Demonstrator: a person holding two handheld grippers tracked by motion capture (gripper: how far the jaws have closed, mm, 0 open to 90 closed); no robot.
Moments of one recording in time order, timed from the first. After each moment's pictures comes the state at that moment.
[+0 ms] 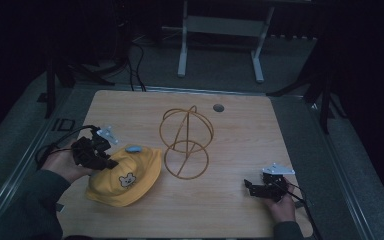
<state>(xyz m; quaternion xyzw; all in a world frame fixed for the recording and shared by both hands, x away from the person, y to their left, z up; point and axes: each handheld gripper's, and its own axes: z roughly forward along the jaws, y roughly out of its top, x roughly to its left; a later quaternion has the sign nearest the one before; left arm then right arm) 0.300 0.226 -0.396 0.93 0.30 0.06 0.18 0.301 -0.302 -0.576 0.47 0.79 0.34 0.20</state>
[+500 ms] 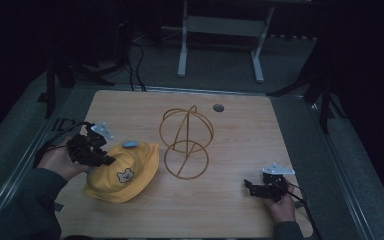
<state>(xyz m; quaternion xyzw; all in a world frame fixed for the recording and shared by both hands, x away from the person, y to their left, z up) 0.302 0.235 -0.390 0.93 0.32 0.07 0.19 0.301 -0.302 -0.576 0.47 0.79 0.34 0.20</state>
